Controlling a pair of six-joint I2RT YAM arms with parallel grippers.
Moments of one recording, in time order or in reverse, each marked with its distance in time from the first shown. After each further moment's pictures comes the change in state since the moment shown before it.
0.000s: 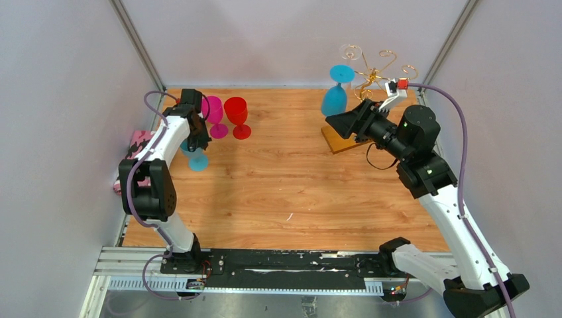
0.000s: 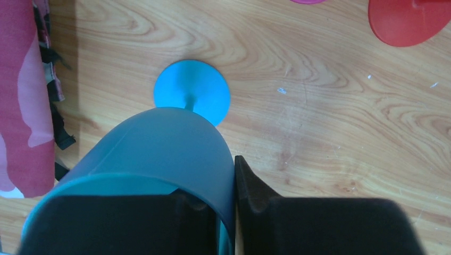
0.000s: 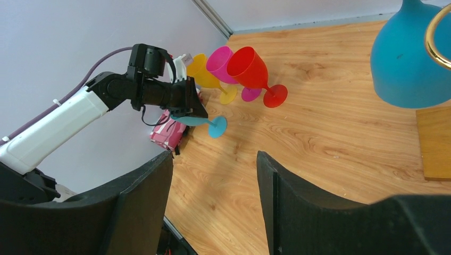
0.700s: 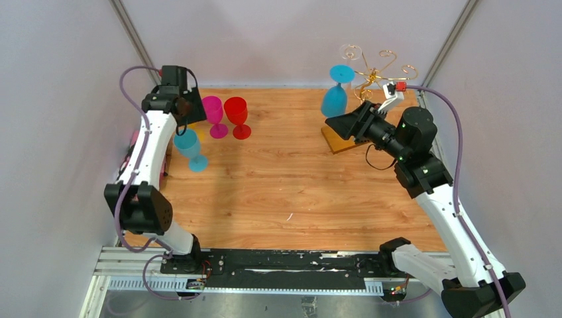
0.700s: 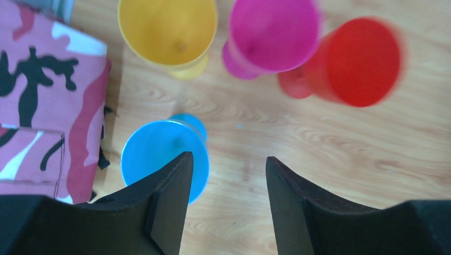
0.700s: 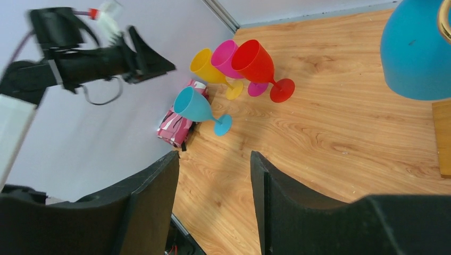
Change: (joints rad) left arm 0.000 -0.157 0.259 -0.079 0.021 0.025; right arm -0.028 -0.002 -0.059 0.061 -0.060 0.042
